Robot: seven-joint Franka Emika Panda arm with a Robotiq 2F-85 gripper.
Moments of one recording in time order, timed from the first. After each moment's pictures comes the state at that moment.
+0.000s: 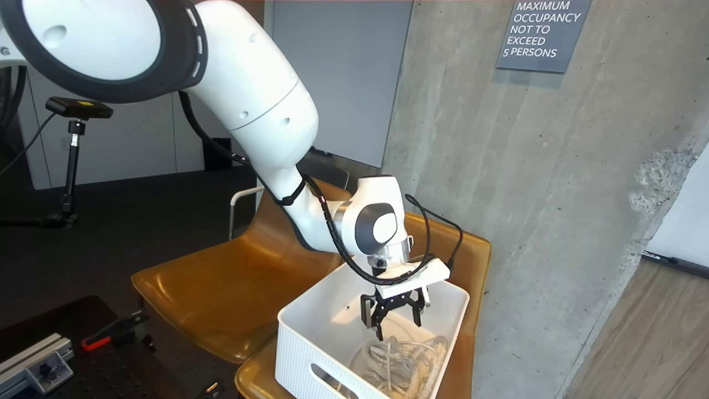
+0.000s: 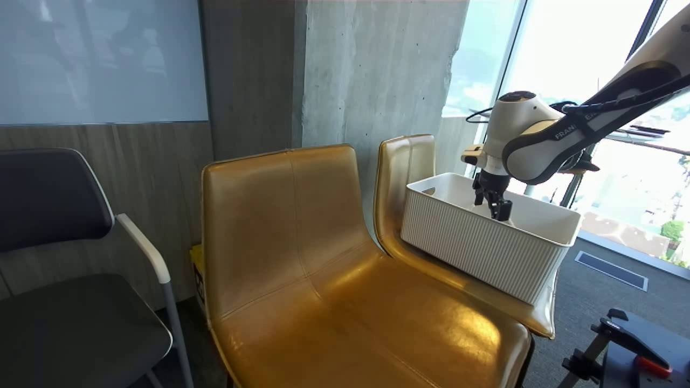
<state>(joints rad) -0.26 0.81 -0.13 -1.59 -0.41 2.54 -0.96</state>
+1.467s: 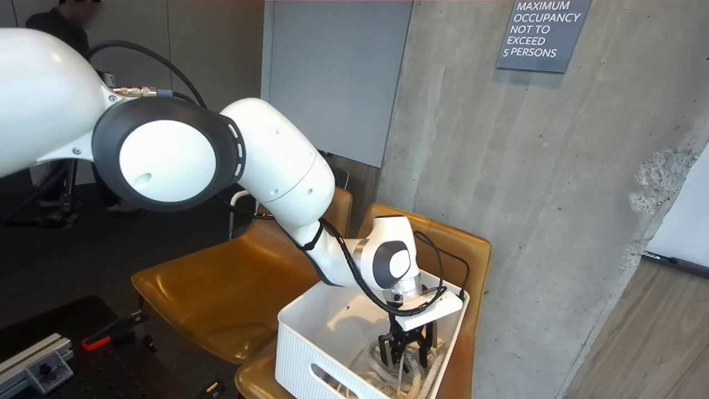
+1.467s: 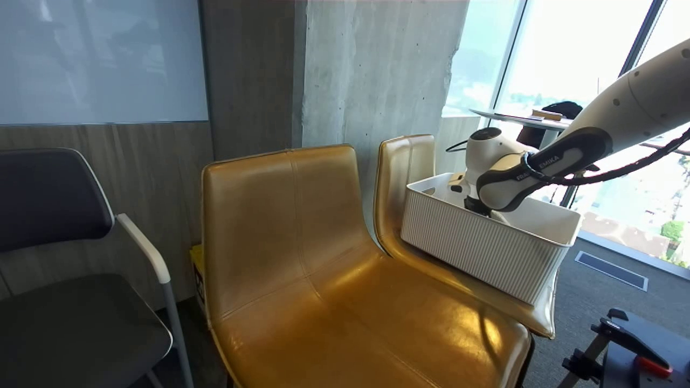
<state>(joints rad) -0.27 1.14 -0.17 -1.21 -0.41 2.41 -1.06</state>
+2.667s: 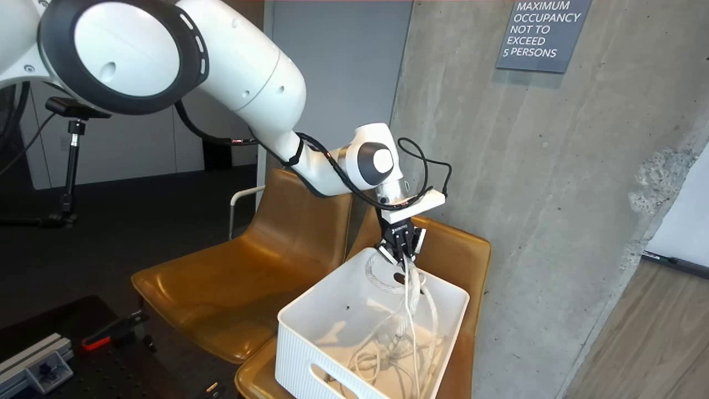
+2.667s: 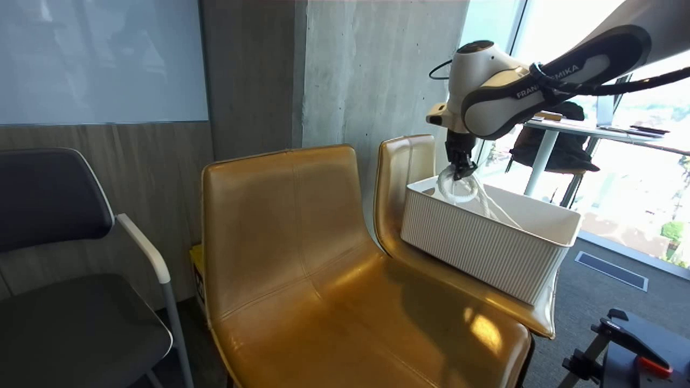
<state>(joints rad) -0.11 0.86 -0.17 -1.25 -0.41 2.27 -0.98</state>
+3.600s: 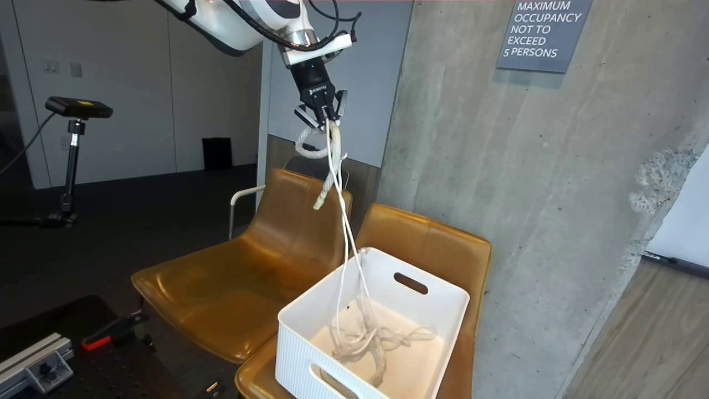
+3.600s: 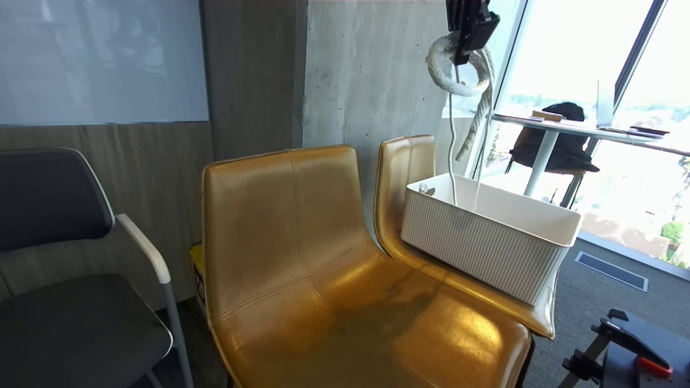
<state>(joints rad) 0.17 0.34 -0.04 -1.39 -0.56 1.84 -0.71</state>
